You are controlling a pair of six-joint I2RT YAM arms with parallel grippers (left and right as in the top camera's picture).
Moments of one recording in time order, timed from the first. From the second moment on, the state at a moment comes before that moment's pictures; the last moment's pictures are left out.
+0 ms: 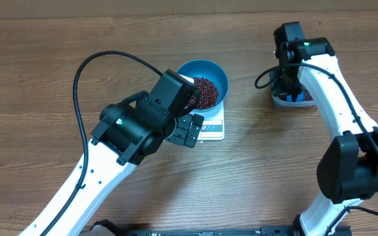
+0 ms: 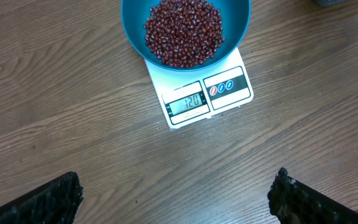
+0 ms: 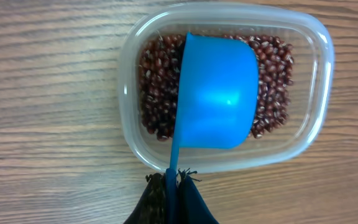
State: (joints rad) left arm -0.67 1.39 1.56 -1.24 -0.15 -0.28; right arm 0.14 1.90 1.65 -1.16 0.24 0.09
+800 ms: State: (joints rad) left arm -0.67 1.39 1.56 -1.24 -0.15 -0.28; right arm -0.18 1.89 1.66 -1.18 -0.26 -0.04
